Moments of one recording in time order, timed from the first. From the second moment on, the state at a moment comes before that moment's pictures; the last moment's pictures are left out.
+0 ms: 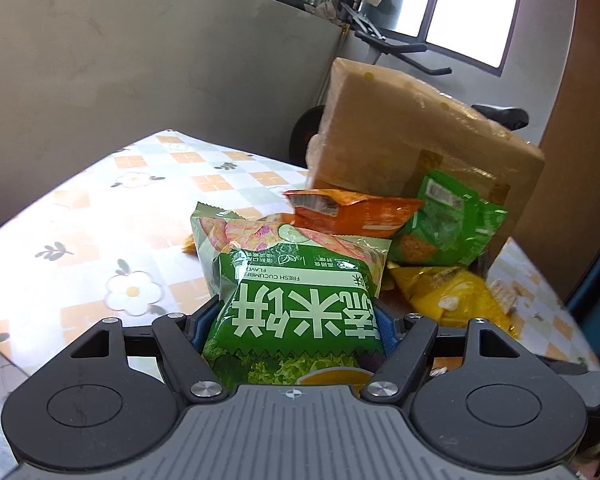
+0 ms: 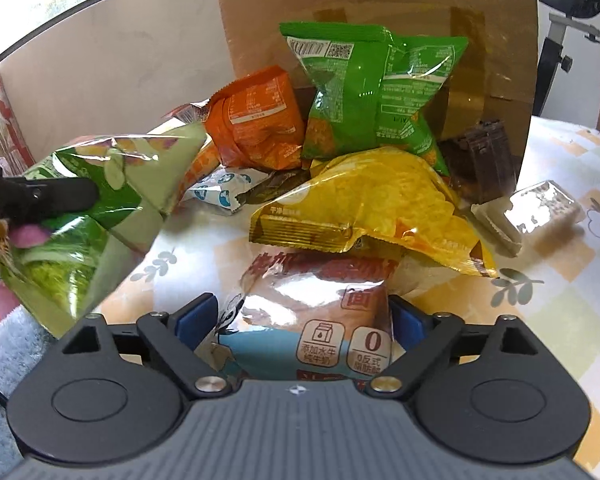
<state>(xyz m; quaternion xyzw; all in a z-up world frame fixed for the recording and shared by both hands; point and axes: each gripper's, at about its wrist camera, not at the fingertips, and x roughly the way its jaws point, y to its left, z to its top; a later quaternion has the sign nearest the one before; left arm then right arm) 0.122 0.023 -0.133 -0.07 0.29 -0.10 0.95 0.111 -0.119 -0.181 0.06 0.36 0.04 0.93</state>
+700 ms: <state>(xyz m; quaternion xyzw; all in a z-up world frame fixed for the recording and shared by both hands) 0.100 0.047 -0.115 -0.07 0.27 -0.05 0.96 0.081 -0.088 -0.156 0.03 0.30 0.19 0.93</state>
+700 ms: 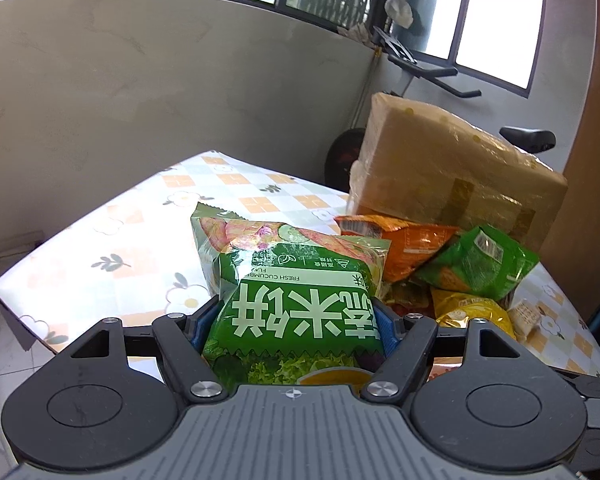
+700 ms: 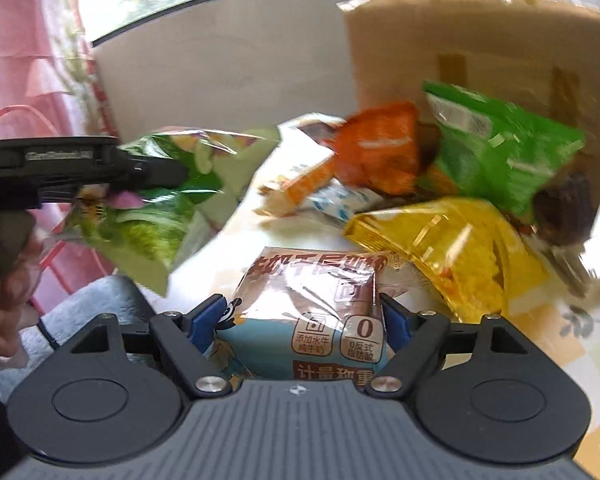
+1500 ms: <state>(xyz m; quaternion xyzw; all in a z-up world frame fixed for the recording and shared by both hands) 0.125 0.028 -0.039 -0.07 0.14 -0.10 0.98 0.087 -0.165 -0.052 0.01 0.11 0.08 0.99</state>
